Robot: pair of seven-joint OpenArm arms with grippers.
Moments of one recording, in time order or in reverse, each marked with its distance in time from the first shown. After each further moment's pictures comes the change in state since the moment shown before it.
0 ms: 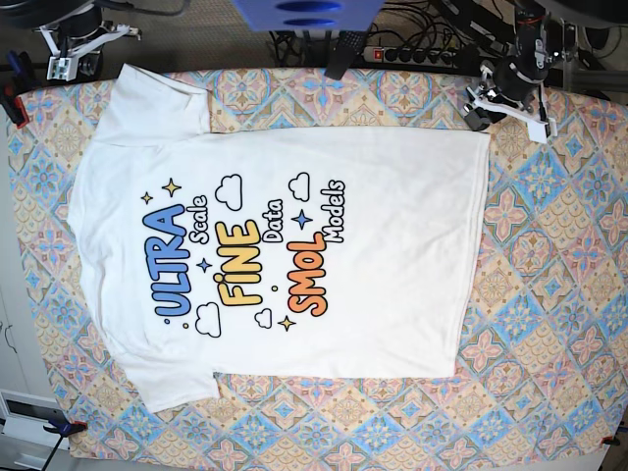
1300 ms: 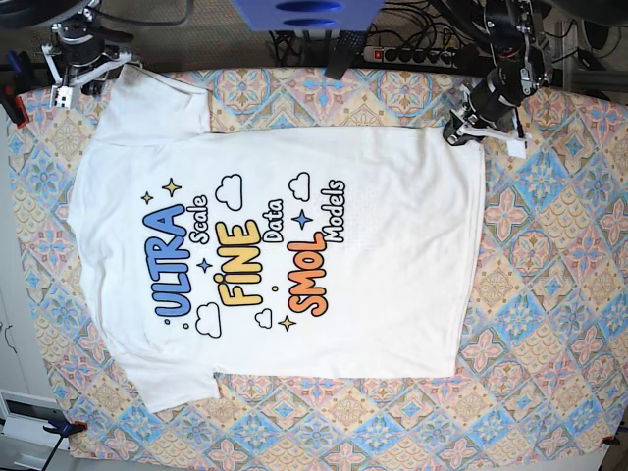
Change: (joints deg) left arm -12.3 8.4 -4.6 -14.3 -0.3 -5.6 5.9; right arm 8.1 0.1 0.1 -0.3 0.2 0.0 -9.2
